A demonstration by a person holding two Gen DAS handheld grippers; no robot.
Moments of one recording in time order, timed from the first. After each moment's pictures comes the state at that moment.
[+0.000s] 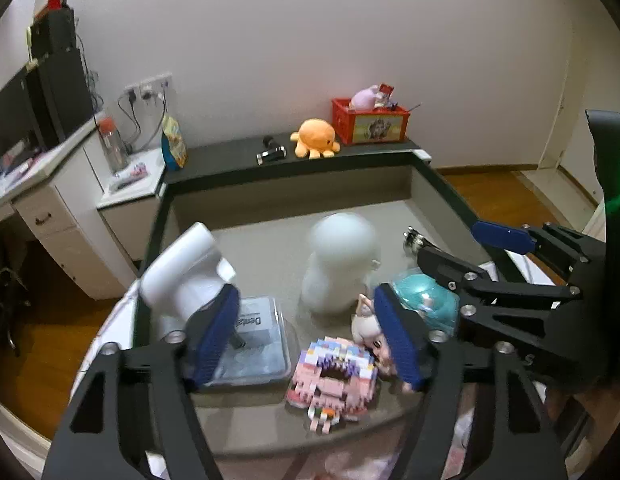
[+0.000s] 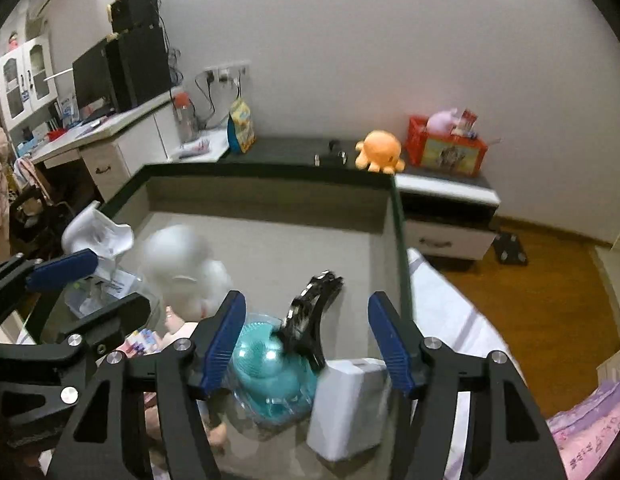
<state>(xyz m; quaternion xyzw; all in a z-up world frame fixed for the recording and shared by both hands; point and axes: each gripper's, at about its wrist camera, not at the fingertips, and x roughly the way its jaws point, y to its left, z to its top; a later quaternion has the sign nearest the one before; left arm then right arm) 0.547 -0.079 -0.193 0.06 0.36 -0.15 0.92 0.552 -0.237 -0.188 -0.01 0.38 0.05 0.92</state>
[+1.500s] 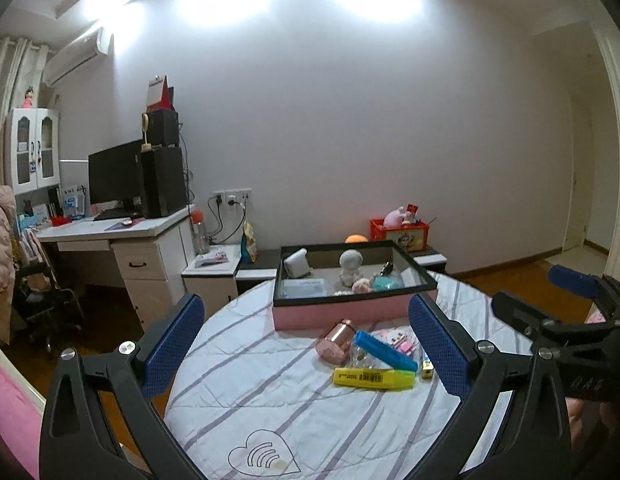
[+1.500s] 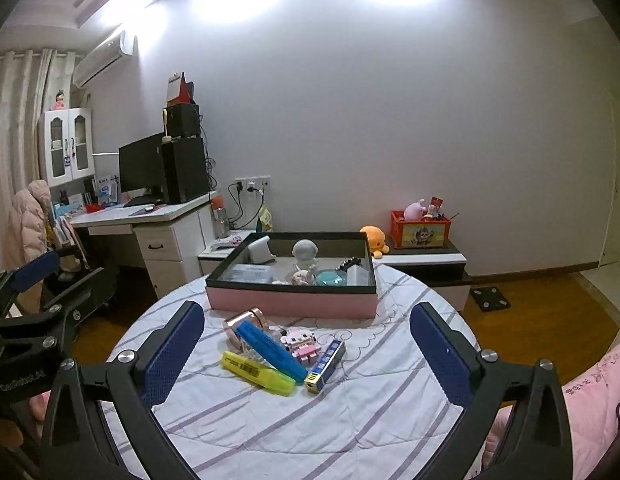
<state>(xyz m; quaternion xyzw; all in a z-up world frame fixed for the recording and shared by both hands) 0.217 0.012 -0.119 0.03 0.14 -0.06 0.99 0.228 -0.208 -0.107 0.02 0.18 0.04 0.98</state>
